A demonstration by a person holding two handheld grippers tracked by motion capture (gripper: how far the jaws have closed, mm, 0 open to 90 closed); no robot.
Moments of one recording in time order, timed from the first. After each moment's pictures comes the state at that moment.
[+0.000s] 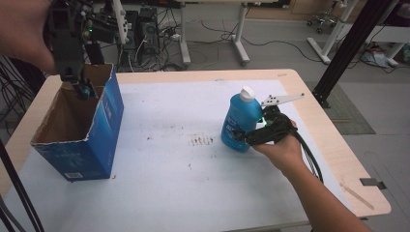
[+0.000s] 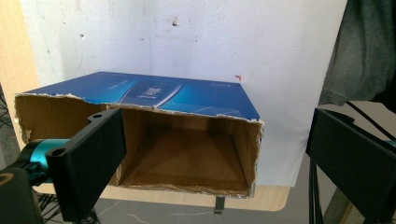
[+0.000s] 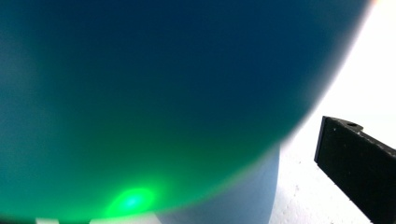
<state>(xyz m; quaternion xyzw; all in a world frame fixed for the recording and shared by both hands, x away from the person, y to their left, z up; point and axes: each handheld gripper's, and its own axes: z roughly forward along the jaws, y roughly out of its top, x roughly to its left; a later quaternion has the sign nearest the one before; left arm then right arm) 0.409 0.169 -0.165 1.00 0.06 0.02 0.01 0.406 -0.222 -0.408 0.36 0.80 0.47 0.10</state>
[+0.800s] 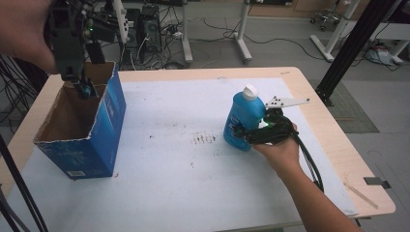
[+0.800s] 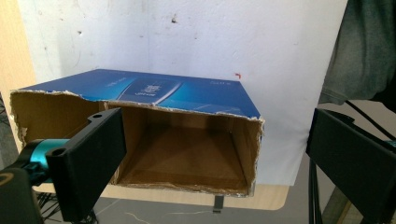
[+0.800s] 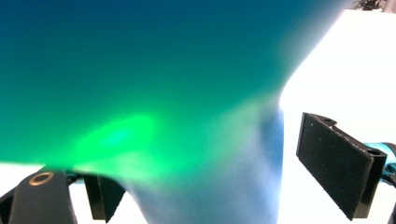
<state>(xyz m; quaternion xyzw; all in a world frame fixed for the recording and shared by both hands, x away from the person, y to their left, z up) 0.410 0.171 -0.168 1.00 0.06 0.02 0.01 0.402 -0.219 -0.419 0.36 0.78 0.50 0.13</state>
